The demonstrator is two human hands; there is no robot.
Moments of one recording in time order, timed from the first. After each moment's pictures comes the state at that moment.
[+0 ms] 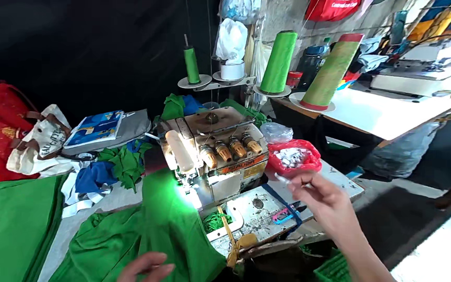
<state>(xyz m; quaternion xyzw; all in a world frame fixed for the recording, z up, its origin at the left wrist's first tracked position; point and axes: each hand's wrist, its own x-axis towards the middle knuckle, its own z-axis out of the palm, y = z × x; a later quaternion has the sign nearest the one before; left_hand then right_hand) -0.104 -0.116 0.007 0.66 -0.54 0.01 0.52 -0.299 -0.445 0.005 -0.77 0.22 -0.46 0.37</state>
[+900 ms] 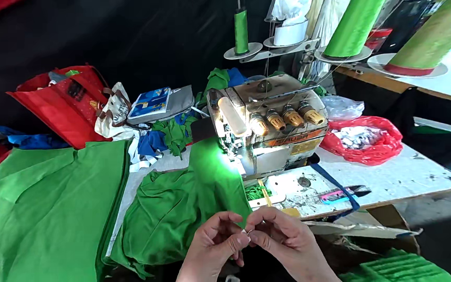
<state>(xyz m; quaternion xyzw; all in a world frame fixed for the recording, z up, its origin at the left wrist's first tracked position) -0.137 -0.141 0.006 0.50 -0.27 -0.39 0.72 -0.237 -0.296 -0.021 -0.68 -0.08 -0.34 0.64</state>
